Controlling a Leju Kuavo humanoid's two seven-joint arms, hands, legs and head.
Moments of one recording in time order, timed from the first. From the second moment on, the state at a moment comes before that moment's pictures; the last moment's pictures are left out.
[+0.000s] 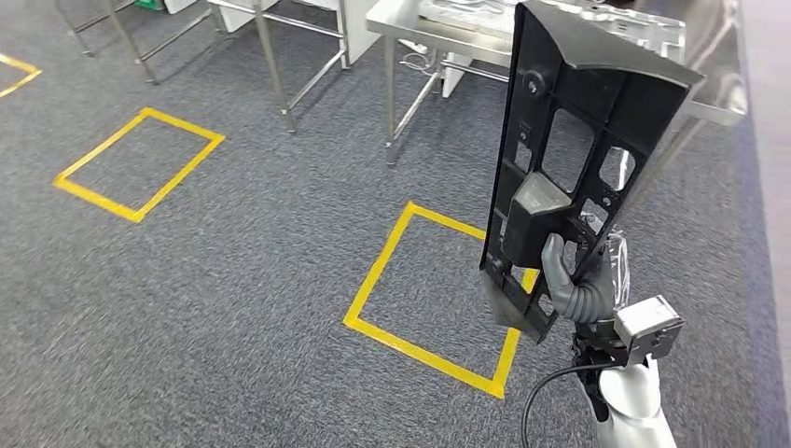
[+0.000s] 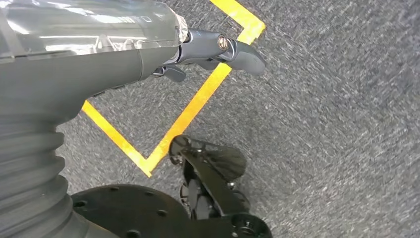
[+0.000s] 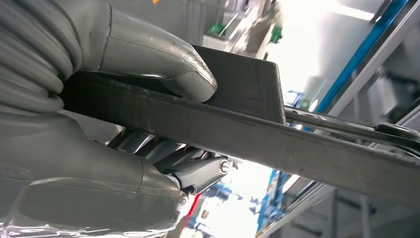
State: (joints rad) left arm -0.02 -0.13 0.38 -0.19 -0.07 0.20 -0.41; right arm -0.05 -0.09 0.01 -1.89 0.11 0.00 -0.44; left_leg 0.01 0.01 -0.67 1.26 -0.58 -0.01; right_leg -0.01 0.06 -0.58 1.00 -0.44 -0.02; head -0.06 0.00
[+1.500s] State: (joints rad) left arm -0.03 -0.12 0.36 -0.19 -0.14 0.06 -0.39; right arm -0.39 -0.27 0.00 -1.68 0.21 -0.01 -0.23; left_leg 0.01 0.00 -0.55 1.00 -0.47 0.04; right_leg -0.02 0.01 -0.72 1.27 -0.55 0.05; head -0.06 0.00
